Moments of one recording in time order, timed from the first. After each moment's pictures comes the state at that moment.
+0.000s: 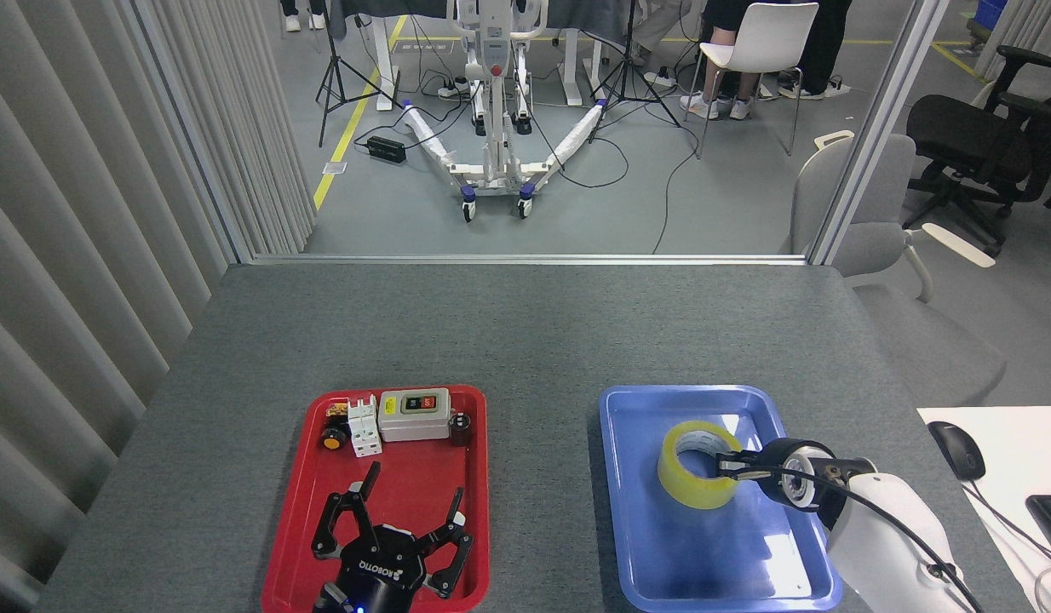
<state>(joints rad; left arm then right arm) 0.08 0.04 -0.29 -1.64 -1.68 0.09 0.16 -0.52 -0.35 0.45 -1.05 0.83 0.15 0.73</state>
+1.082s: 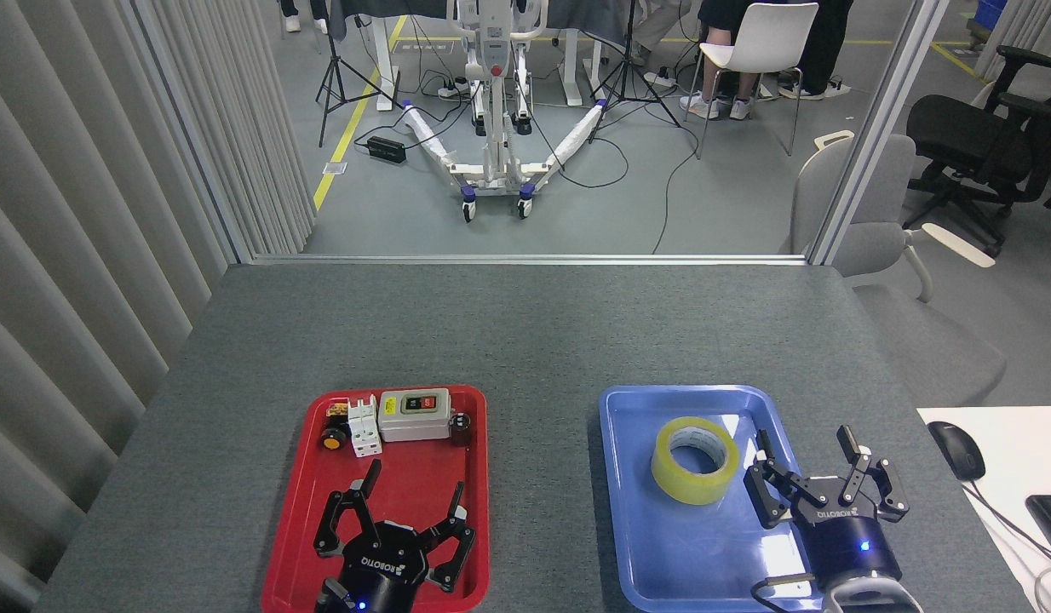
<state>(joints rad) 0.07 0.02 -0.28 -1.64 -1.64 0.09 0.16 0.00 -0.11 -0.10 -1.50 1.45 -0.11 -0.12</state>
